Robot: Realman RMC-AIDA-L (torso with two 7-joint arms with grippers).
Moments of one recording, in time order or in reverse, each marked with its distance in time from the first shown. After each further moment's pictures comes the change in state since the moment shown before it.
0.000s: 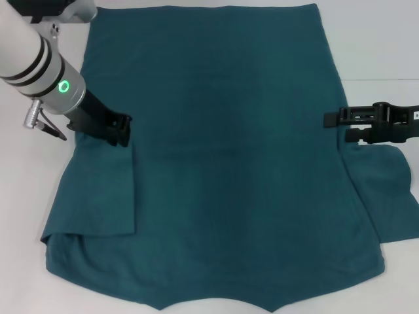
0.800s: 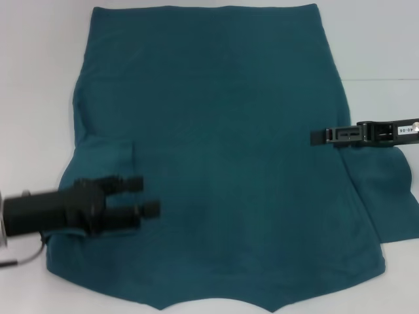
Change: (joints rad) left arm 0.518 -0.037 -0.419 -0.139 -0.824 0.411 1.293; right arm -0.010 0.038 -0.052 -0.015 0.008 0.036 -0.192
